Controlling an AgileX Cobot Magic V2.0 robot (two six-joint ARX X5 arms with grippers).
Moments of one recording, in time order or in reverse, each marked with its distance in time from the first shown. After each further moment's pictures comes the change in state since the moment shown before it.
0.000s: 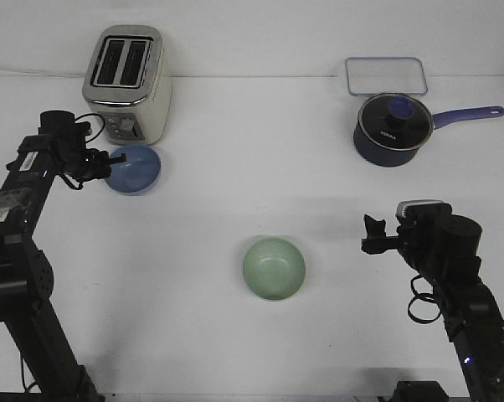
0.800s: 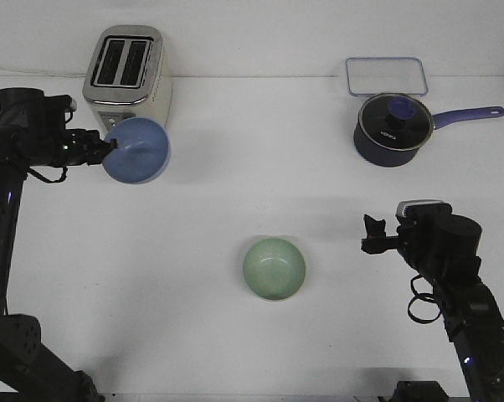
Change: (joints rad) left arm -0.066 -0.345 0.126 -0.280 0.210 0.043; right arm 0.000 0.000 0.000 0.001 0.000 0.003
